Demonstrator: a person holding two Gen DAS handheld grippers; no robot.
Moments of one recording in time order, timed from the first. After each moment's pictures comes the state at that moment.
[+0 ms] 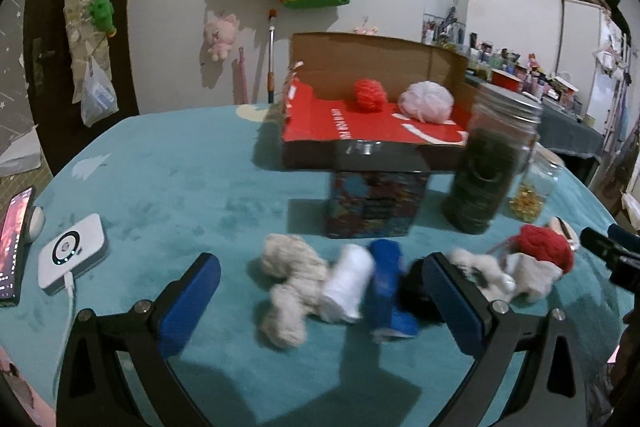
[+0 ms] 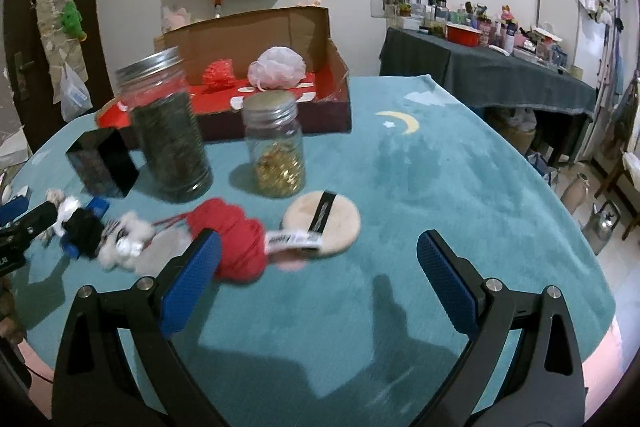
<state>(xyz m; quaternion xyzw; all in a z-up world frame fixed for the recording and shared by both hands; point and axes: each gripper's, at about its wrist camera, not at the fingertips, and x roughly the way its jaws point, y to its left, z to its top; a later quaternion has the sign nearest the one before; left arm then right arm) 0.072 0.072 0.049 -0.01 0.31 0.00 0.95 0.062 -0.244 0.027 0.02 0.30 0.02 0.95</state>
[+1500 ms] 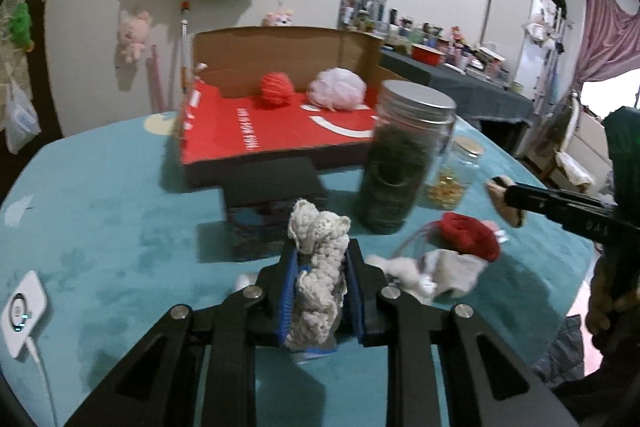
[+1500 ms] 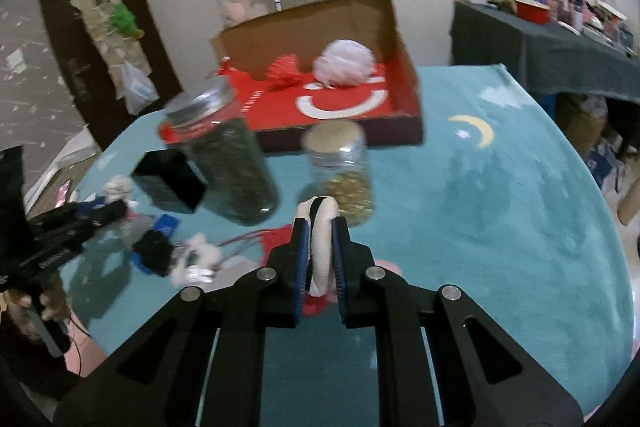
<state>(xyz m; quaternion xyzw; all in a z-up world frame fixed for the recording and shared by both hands) 0.092 0.037 0.074 0.01 0.34 -0.16 0.93 0.093 -0.244 0.060 0.05 0.35 0.17 0.92</state>
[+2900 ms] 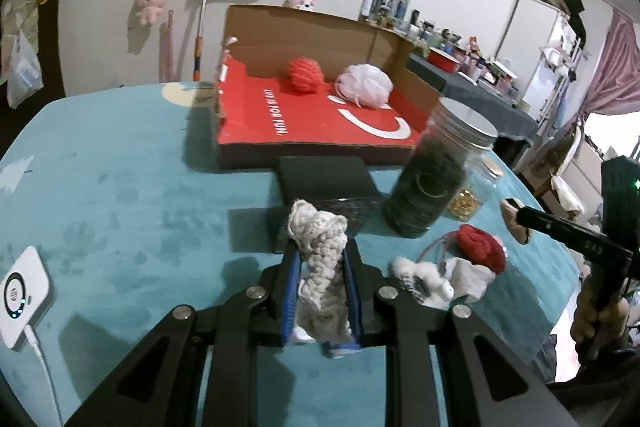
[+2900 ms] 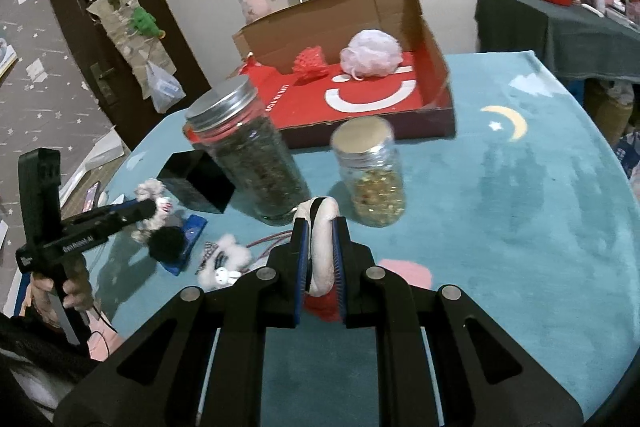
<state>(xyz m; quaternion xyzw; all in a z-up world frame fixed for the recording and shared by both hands) 0.104 0.084 0.075 -0.06 0.37 -0.15 0.91 0.106 -0.251 0.058 0.09 0.36 0.21 0.90</state>
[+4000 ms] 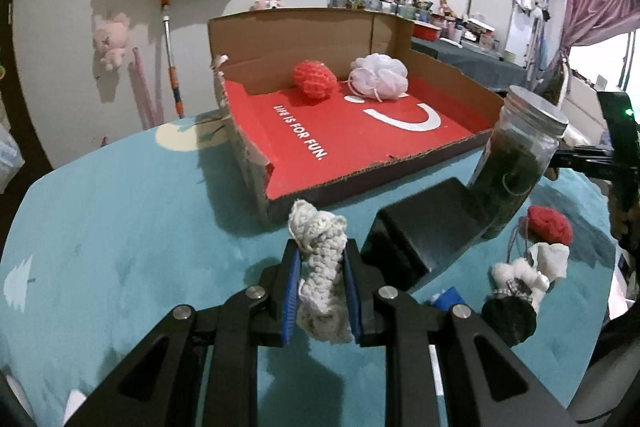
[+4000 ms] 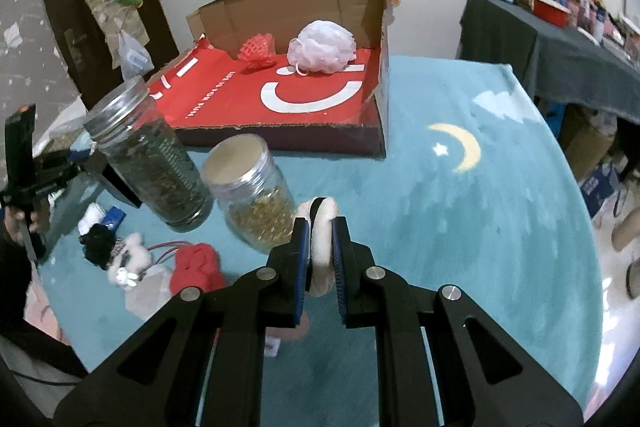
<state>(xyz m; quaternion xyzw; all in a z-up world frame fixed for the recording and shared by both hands) 0.179 0.119 0.065 0.06 0.36 -0.20 0.91 0.165 -0.289 0.047 0.00 0.39 0.18 0.90</state>
